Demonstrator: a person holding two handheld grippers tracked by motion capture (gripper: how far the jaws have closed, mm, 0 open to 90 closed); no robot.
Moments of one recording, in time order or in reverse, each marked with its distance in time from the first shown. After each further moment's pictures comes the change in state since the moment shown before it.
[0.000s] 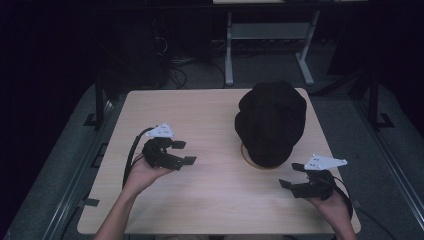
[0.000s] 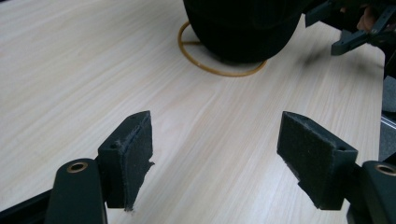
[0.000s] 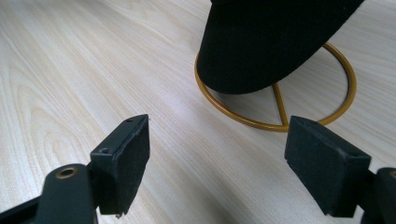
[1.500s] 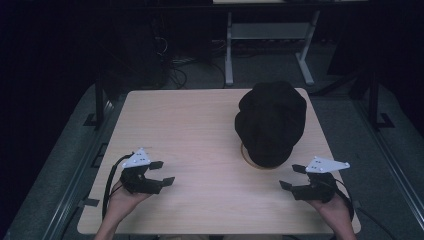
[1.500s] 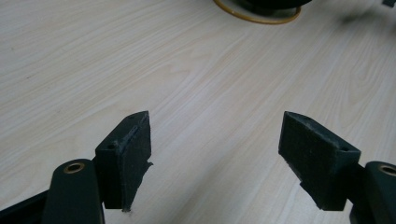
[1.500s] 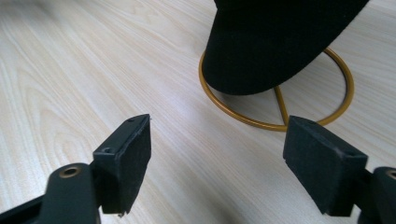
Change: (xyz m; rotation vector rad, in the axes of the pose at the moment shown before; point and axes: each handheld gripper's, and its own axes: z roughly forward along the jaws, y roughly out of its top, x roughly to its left) left arm -0.005 -0.084 -0.031 -0.040 0.112 -0.037; right arm 0.007 -0.001 -0.007 -0.014 -0.009 0.000
